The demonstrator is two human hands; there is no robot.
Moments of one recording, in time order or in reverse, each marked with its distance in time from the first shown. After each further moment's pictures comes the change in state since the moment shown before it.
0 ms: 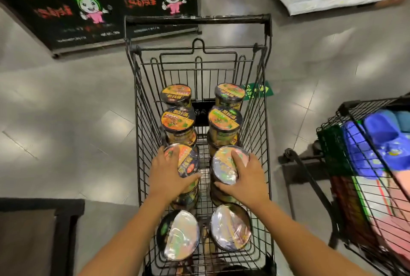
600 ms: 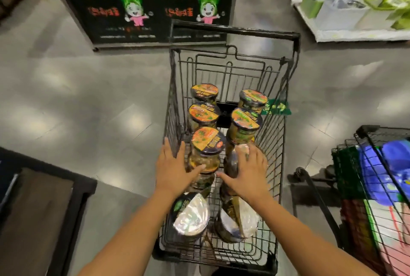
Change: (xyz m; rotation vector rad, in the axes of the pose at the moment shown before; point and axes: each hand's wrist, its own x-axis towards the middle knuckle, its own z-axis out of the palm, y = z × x) left_hand -0.062 -0.033 -0.013 -0.038 0.129 -0.098; right_hand -0.027 -0.062 -0.022 -0.143 0.007 -0.187
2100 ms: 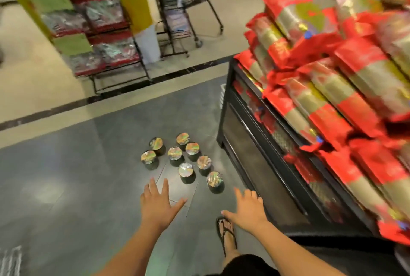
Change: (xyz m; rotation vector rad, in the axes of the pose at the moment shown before) left_hand -0.837 -0.203 0.192 -0.917 0.397 -2.665; right_hand -0.761 -0.505 0.246 -0.921 -0.688 -2.617
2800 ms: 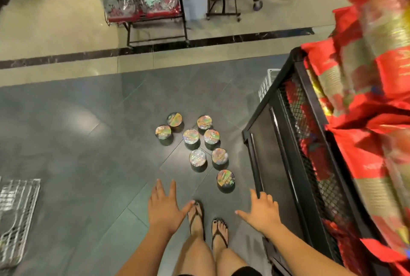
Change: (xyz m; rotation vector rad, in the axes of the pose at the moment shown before) left_hand 0.119 0.056 0.051 -0.127 -0.149 -0.290; right_hand 0.209 0.042 -0.019 -0.187 -0.253 -0.083
